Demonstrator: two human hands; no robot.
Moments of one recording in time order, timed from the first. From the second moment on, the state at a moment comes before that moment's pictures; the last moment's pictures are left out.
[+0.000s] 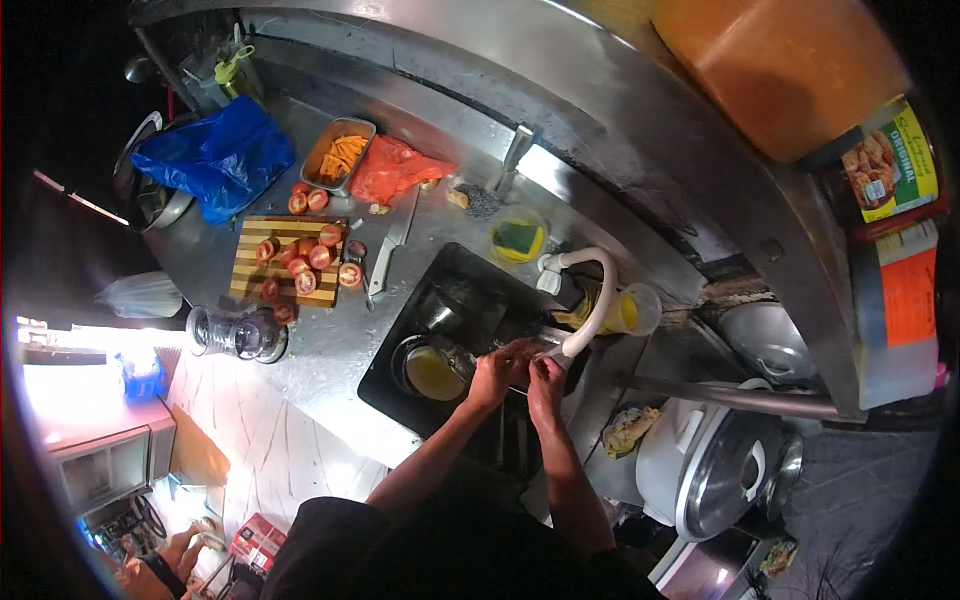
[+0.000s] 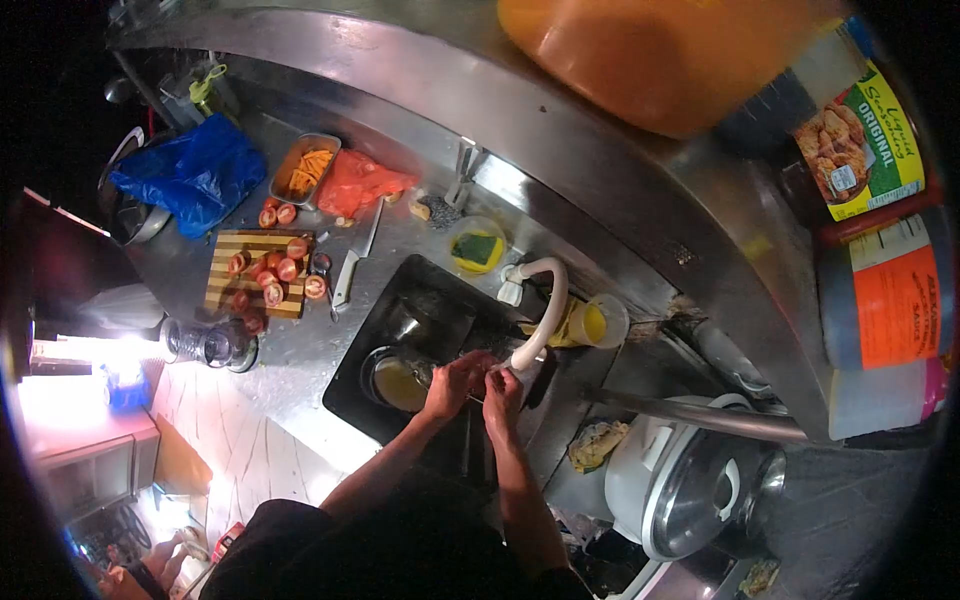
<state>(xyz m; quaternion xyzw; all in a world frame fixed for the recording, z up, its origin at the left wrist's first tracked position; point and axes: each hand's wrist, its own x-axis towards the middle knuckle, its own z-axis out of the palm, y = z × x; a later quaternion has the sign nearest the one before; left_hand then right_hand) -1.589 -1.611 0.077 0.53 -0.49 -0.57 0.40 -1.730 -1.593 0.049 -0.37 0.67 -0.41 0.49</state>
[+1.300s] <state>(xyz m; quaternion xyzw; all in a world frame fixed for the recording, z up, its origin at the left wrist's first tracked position) -1.589 -1.598 0.044 0.55 -0.42 -0.60 0.40 -1.724 -1.622 0.001 -0.41 0.74 -0.30 0.44</state>
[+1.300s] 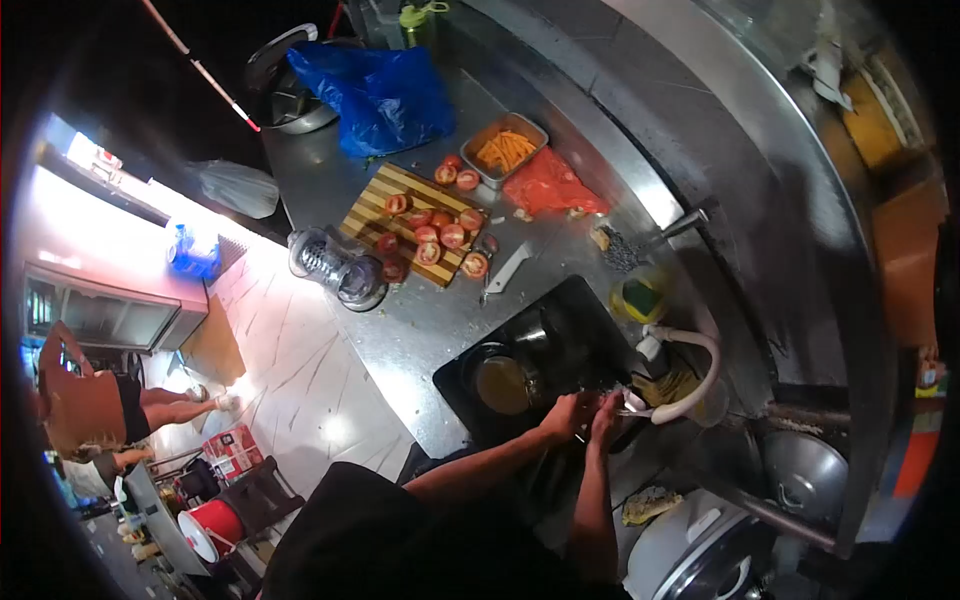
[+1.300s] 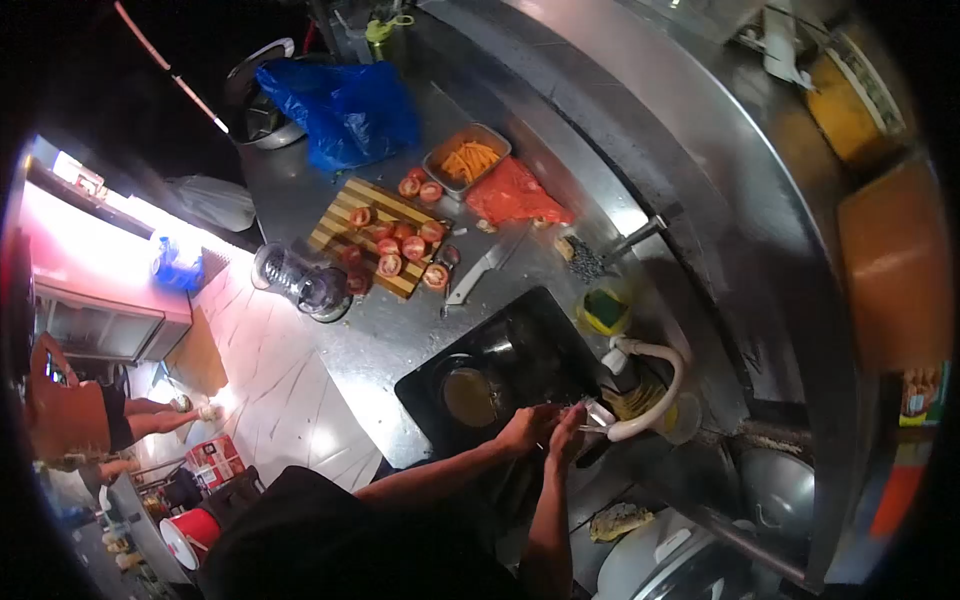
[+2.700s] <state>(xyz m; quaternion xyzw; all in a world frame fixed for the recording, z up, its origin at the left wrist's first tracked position) -1.344 -1.687 0.067 0.67 -0.65 -0.06 0.36 -1.721 -1.648 0.039 -0.23 0.62 -0.34 0.67</state>
